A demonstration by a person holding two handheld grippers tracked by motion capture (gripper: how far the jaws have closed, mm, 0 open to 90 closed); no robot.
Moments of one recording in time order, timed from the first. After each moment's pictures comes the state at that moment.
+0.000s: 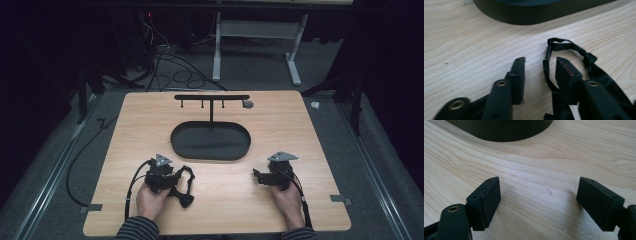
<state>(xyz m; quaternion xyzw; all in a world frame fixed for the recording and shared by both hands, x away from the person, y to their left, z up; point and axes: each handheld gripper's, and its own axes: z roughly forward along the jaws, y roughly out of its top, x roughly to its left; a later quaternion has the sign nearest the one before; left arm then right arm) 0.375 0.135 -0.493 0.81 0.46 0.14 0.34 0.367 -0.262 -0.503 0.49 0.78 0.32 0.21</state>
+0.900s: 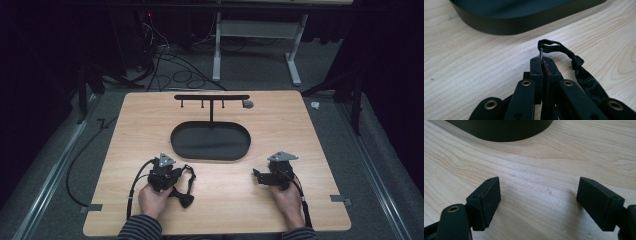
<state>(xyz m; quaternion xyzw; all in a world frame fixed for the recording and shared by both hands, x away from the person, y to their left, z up) 0.374 0.127 -0.483 0.82 0.42 0.13 0.36 0.367 -0.262 -0.503 0.49 0.78 0.32 0.21</state>
